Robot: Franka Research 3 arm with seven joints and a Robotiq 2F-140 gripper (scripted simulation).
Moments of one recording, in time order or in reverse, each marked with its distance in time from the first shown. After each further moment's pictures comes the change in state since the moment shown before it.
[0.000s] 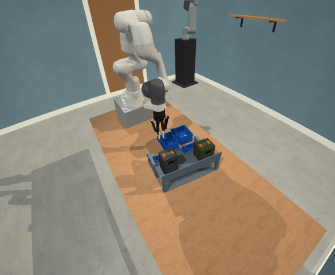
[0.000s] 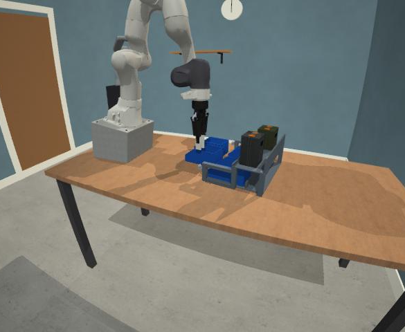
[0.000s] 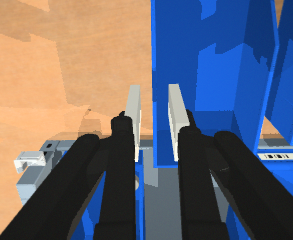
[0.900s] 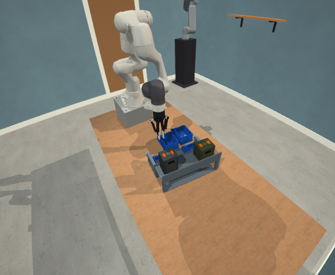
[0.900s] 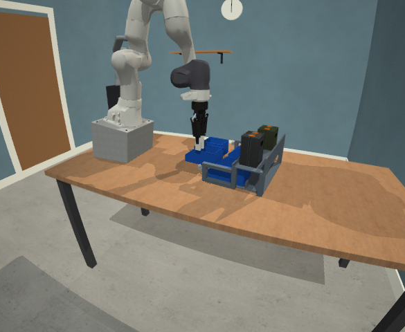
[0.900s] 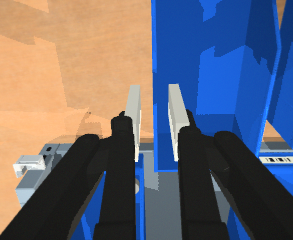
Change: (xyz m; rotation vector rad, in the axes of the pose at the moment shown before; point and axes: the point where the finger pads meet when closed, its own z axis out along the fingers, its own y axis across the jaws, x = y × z) arm 0.002 0.000 0.004 0.001 0.003 0.001
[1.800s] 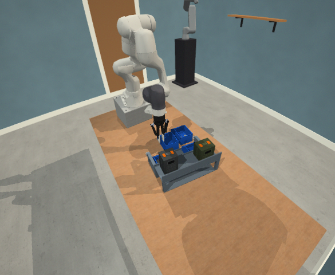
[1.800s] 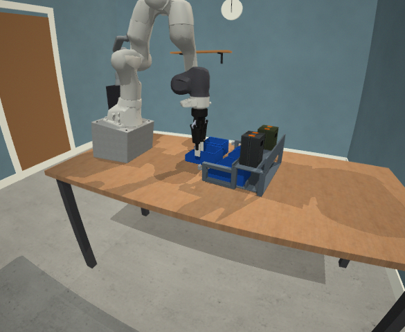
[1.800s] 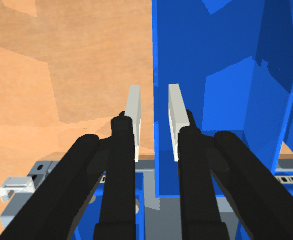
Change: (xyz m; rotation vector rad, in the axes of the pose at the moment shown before) arm 0.002 0.000 0.032 0.001 0.008 0.001
